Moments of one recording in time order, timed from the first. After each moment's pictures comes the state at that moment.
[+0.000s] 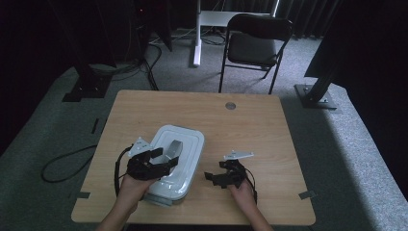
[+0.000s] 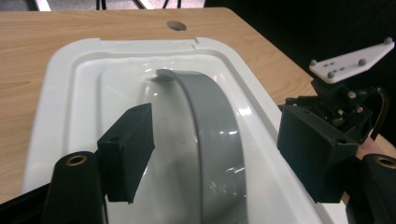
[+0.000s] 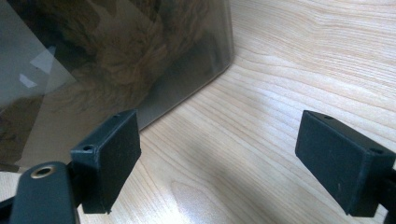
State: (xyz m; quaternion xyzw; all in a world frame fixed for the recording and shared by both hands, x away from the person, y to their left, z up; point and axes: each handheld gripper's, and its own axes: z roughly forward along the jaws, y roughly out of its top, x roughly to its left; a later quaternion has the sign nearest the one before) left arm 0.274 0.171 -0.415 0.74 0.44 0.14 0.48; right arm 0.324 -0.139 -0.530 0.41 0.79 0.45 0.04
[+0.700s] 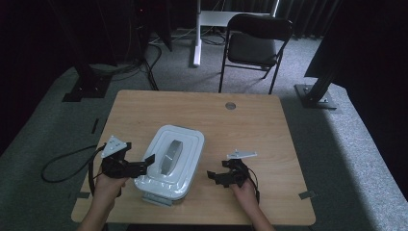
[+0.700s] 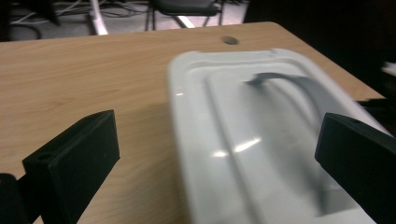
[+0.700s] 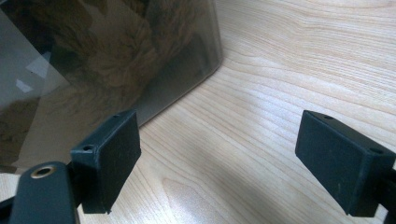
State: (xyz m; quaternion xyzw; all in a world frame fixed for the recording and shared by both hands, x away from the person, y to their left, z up) left arm 0.274 0.231 -0.416 0.72 0.47 0.22 0.47; right arm 0.324 -0.147 -0.528 0.42 0.79 0.45 0.05
